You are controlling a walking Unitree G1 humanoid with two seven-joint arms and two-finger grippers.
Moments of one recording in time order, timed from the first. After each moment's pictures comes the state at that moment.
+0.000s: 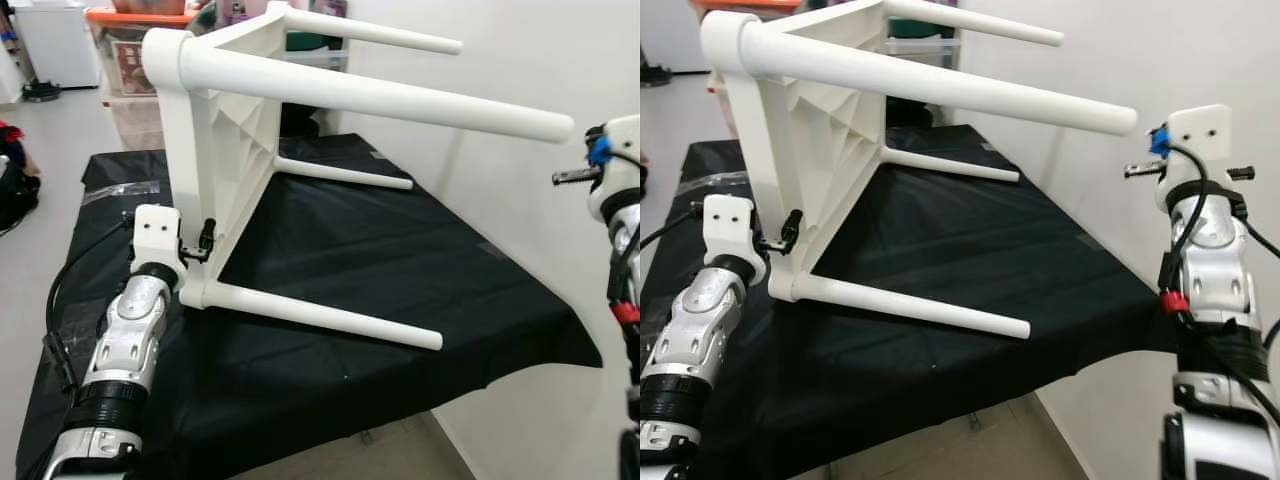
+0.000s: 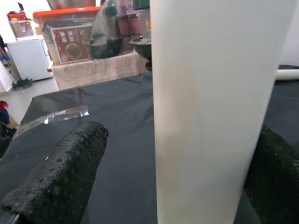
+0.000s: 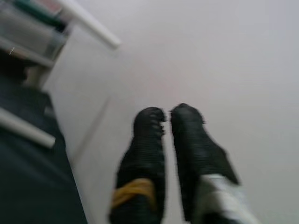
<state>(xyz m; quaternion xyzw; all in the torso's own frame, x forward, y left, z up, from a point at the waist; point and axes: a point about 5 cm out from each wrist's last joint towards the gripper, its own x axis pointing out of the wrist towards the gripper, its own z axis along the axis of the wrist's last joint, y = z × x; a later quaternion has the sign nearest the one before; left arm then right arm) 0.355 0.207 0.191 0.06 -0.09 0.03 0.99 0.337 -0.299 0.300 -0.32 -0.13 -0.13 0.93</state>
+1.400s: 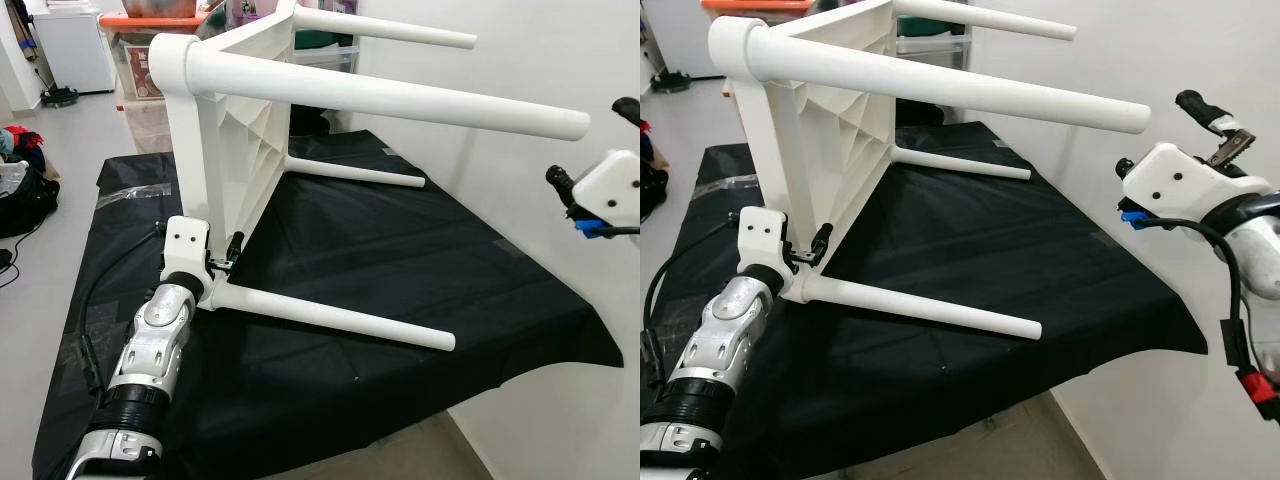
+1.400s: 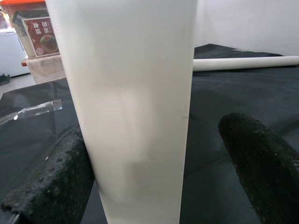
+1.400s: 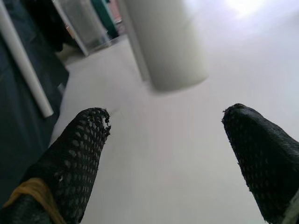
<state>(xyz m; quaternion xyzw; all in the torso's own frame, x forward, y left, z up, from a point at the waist) 0.358 0.184 0.177 0.05 -0.08 -0.01 1.00 0.265 -0.277 0.346 -0.57 -0.15 -0.03 0.81</state>
